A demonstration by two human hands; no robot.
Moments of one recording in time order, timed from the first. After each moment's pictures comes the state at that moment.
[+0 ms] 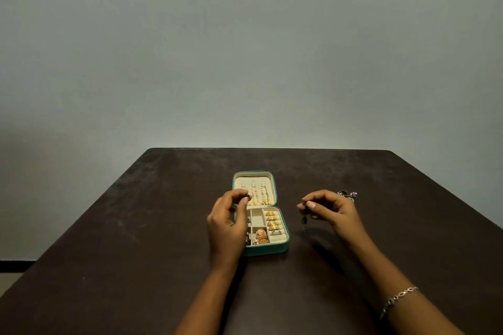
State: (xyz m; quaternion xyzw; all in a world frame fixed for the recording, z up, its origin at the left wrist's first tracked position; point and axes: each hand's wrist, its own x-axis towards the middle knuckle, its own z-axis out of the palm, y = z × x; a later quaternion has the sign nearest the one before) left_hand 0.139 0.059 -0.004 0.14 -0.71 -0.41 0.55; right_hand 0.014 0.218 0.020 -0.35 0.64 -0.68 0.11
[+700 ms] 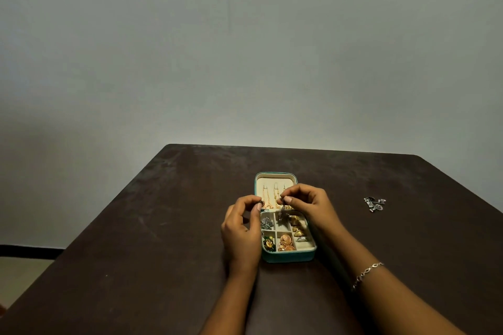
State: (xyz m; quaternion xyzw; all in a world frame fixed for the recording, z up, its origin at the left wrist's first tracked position) left_hand 0.141 0.044 -0.017 0.21 -0.68 -0.44 0.55; right_hand 0.022 0.133 0.018 -0.36 0.66 -0.64 0.16
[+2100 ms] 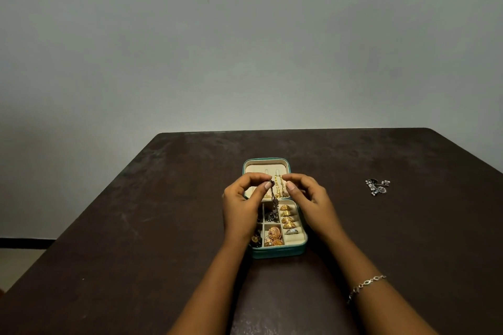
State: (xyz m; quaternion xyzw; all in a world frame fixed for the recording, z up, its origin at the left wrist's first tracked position) left_hand 0.107 0.041 0.007 0.15 -0.69 -0.57 0.43; right_hand 0.007 0.138 -0.016 -0.33 0.67 -0.66 0.09
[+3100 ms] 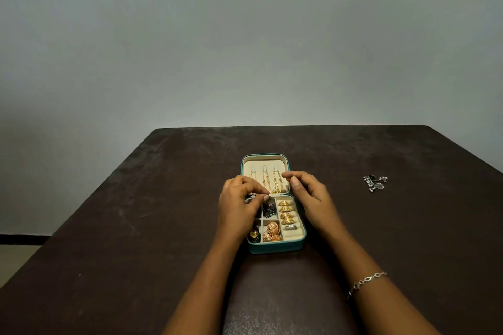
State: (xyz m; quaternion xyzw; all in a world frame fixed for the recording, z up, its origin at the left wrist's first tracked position) left_hand 0.110 0.028 0.000 0.21 -0.84 -0.37 0.35; right_hand 0.007 0.140 -0.016 -0.32 0.67 -0.66 0.11
